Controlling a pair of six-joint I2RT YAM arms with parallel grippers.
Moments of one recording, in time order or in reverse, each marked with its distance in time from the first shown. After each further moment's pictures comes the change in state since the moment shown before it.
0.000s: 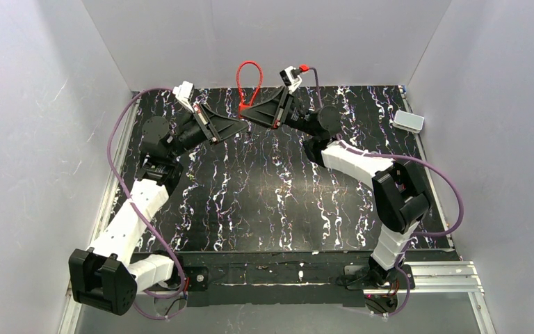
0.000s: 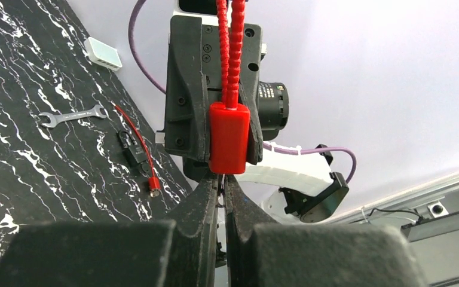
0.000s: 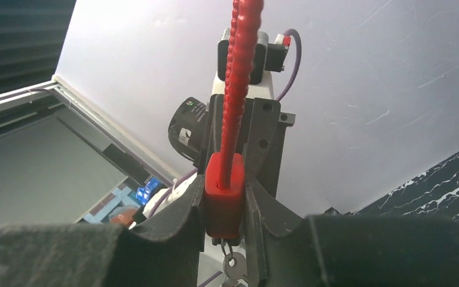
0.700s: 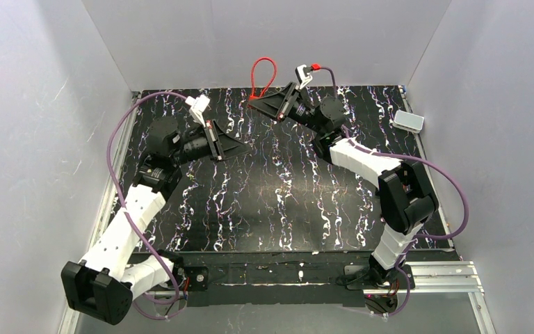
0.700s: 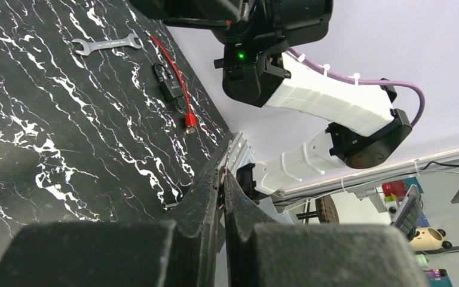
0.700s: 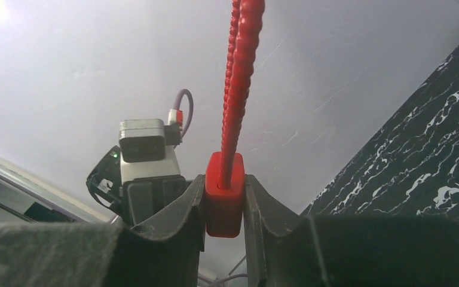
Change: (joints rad) left arm -0.052 -0.056 0.050 -0.433 0.048 0.320; right arm -0.069 -0.032 -0.024 -0.223 0.126 -0.173
